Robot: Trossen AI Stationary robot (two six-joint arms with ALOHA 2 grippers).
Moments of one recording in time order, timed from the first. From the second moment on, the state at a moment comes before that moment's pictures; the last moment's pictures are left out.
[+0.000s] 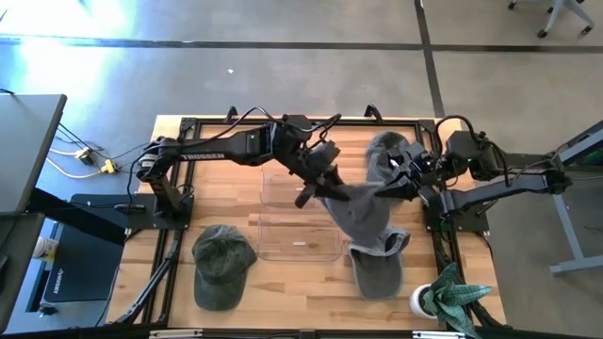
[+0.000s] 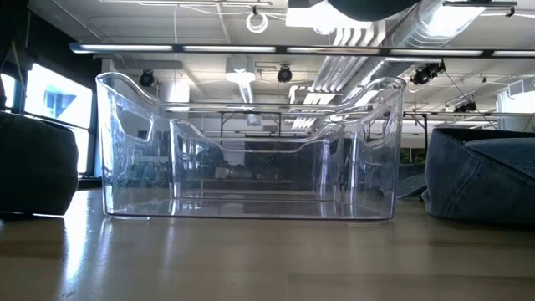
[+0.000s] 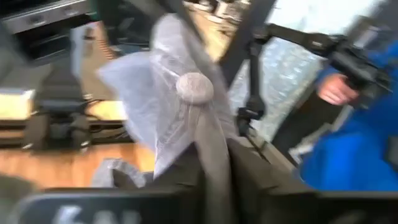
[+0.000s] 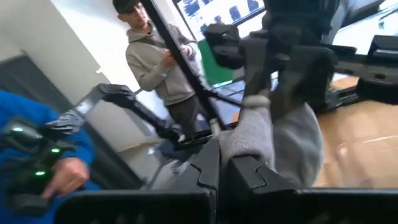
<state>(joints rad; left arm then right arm) 0.07 1.77 1.81 -0.23 0.66 -0.24 0.05 0.83 1.02 -0.23 -0.32 0.52</state>
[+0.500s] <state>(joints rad) 0.07 1.77 1.83 -0.09 0.91 -0.29 0.06 0.81 1.03 -0.22 -0.62 0.78</state>
